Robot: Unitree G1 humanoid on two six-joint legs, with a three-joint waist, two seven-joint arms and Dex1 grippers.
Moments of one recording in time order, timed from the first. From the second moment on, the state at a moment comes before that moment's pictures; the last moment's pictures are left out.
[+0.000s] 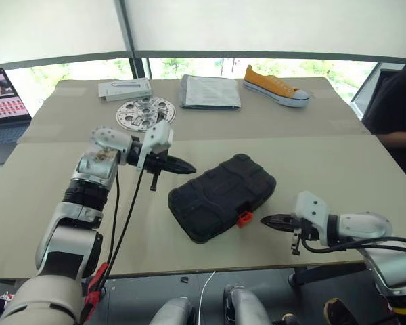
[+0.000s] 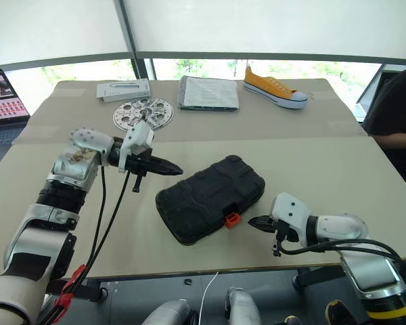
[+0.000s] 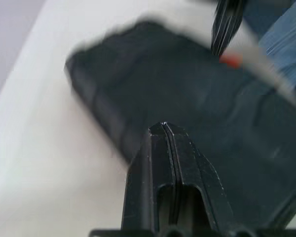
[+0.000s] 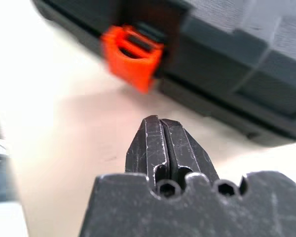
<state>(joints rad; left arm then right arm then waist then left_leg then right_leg) -0.96 0.54 -0.20 0.42 -0.21 0.21 -1.56 -0.01 -0.85 -0.04 -0.42 0.29 0.38 1.02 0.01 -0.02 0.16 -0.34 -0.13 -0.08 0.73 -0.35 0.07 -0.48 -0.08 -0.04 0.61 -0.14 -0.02</state>
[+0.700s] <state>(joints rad) -0.89 0.43 -0.43 0.50 0.02 -0.30 -1.39 -0.12 -0.67 0.18 -0.29 0.10 0.35 0.83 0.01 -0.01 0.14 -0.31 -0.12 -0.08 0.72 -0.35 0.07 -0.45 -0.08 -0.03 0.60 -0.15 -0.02</state>
